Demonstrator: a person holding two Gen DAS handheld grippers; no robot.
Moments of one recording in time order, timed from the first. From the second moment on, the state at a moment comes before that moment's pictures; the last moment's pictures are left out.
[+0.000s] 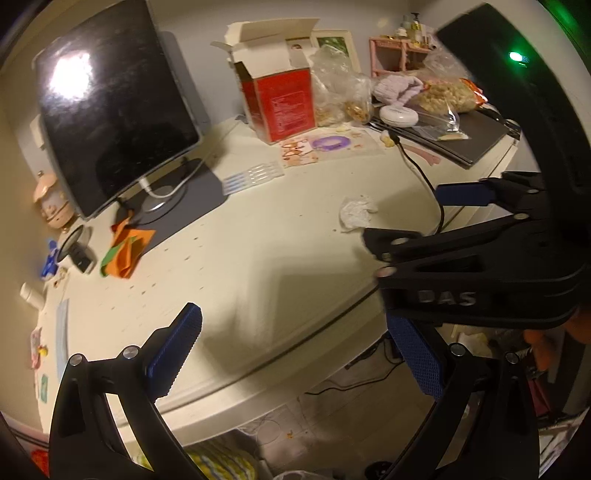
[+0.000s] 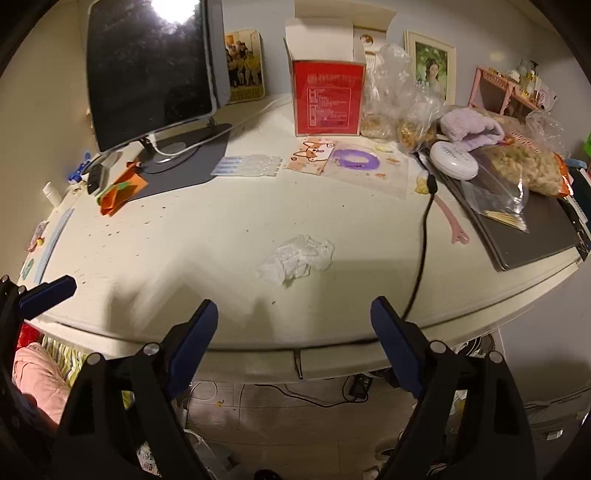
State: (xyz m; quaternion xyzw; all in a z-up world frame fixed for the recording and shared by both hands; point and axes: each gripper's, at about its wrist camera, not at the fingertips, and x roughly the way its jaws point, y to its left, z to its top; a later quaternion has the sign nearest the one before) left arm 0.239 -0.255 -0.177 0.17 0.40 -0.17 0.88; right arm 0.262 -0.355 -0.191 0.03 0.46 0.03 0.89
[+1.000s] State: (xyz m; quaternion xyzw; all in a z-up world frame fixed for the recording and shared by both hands) left arm 0.288 -0.249 -0.210 0.15 0.43 -0.16 0.88; right arm 0.310 -0.350 -0.225 0.04 0.48 0.02 0.88
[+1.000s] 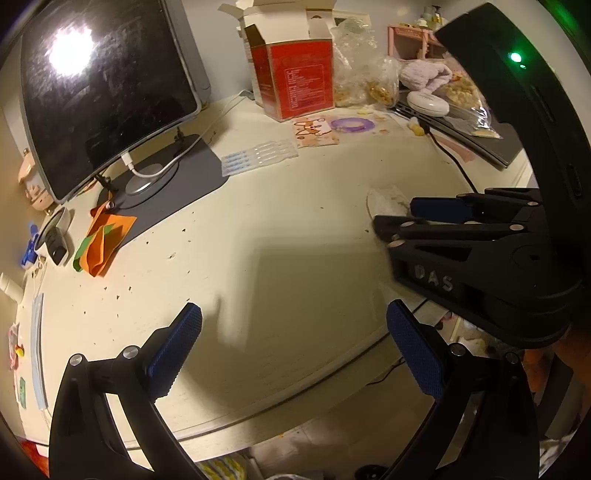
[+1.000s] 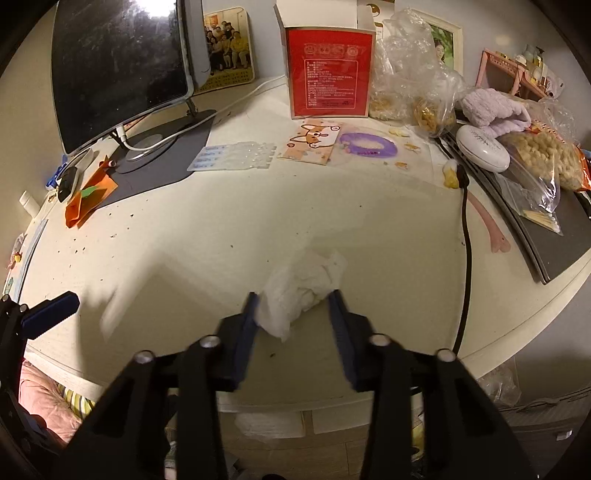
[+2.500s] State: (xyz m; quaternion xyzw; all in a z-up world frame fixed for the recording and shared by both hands) left arm 0.172 -0.107 -0.182 0.10 0.42 -0.04 0.90; right arm 0.195 -0.217 -0.179 0.00 0.44 0.16 0.88
